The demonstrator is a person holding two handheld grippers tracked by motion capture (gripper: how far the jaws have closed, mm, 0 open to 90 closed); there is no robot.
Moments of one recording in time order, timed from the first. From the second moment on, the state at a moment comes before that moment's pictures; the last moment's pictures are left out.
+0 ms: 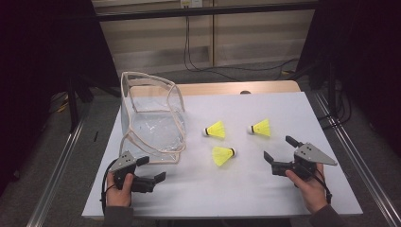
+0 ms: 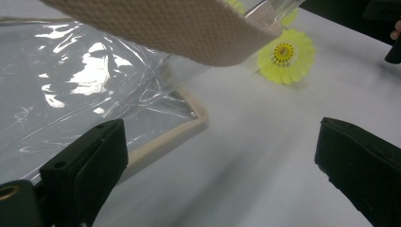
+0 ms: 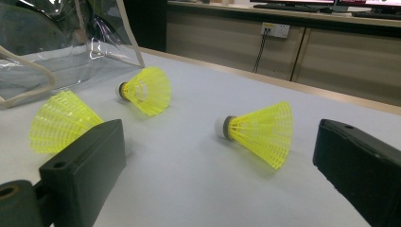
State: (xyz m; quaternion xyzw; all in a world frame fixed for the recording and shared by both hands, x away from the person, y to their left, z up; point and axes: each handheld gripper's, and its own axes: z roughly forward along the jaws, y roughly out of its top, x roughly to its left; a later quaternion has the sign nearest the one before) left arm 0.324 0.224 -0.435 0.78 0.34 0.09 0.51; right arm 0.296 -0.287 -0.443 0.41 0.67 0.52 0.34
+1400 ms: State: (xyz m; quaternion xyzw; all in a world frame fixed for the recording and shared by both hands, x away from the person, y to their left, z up) left arm 0.324 0.223 -0.434 0.78 0.34 0.09 0.51; right arm 0.319 -0.286 -0.444 0.42 0.67 0.51 0.33
